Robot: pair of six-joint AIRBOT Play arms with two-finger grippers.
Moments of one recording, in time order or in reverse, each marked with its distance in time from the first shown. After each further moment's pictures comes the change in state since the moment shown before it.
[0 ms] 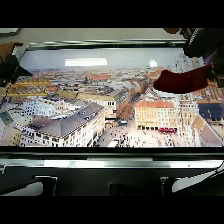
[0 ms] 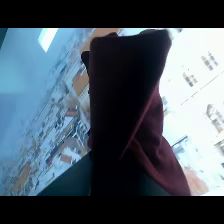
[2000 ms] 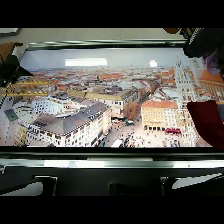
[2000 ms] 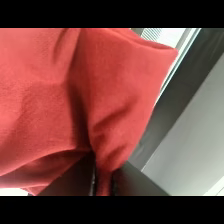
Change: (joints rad) left arm 0.000 -0.007 0.000 0.000 0.000 0.000; right arm -0.222 0.004 -0.306 -0.934 0.632 0.160
